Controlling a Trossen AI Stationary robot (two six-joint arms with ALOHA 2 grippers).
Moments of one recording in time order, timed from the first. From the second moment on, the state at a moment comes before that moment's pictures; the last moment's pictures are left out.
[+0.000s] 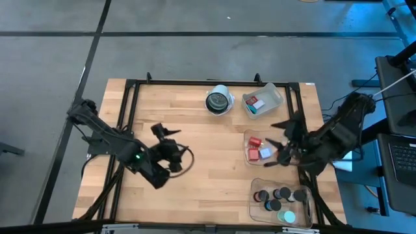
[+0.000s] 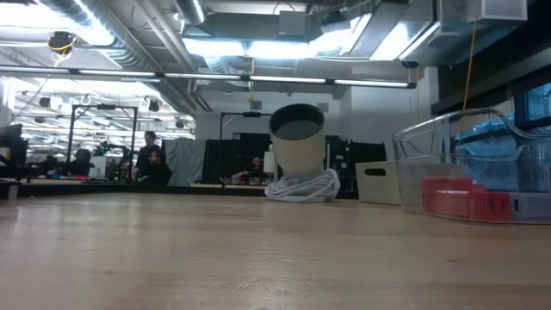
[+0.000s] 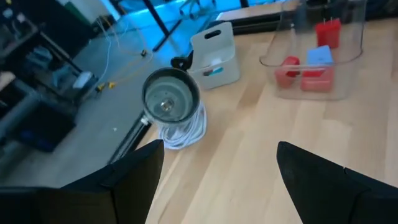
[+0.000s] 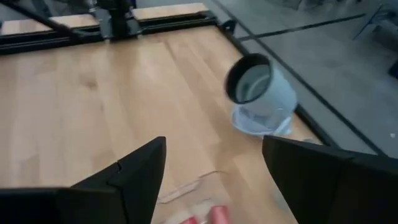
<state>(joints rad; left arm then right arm) -0.60 1.49 1.43 -1.04 -1.08 -0.63 0.80 1.18 1.39 -1.35 0.95 0.94</state>
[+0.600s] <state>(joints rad) -0.63 1.24 1.43 -1.30 -1.06 -0.88 0.80 0.74 0.80 -0.91 1.08 0.87</state>
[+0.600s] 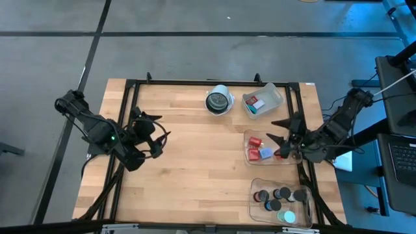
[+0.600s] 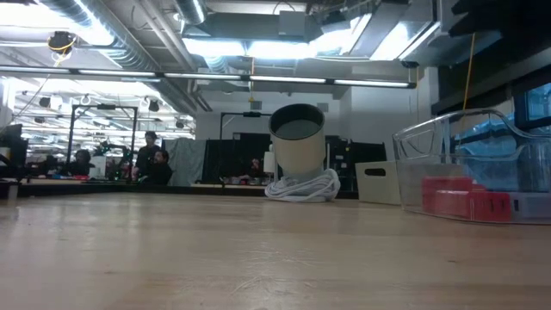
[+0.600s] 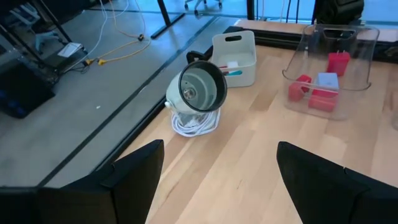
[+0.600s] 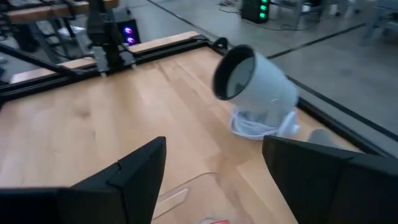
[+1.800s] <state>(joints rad) -0.59 1.20 1.42 -1.56 -1.03 -1.16 0.18 0.47 0.16 0.18 0.29 0.18</state>
